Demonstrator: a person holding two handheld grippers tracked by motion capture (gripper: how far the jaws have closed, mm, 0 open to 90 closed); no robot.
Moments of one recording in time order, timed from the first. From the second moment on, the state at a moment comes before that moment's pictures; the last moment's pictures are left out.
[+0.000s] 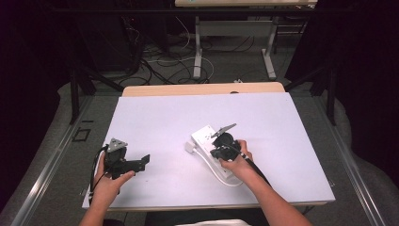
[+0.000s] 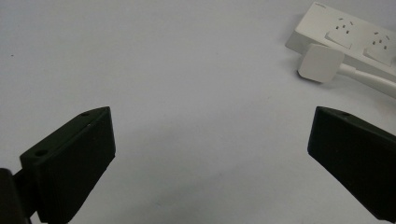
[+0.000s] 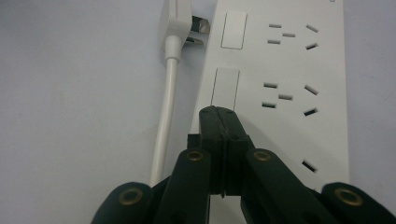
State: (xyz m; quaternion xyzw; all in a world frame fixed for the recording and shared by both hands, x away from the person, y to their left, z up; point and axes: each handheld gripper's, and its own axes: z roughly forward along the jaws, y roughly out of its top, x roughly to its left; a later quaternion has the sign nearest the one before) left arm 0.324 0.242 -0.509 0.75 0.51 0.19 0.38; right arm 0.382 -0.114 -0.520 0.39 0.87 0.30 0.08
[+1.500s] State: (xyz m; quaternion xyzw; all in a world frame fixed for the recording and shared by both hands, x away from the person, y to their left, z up) left arm 0.325 0.243 -0.509 0.74 0.52 0.18 0.38; right arm 0.395 -0.107 -0.503 0.39 0.87 0.30 0.08
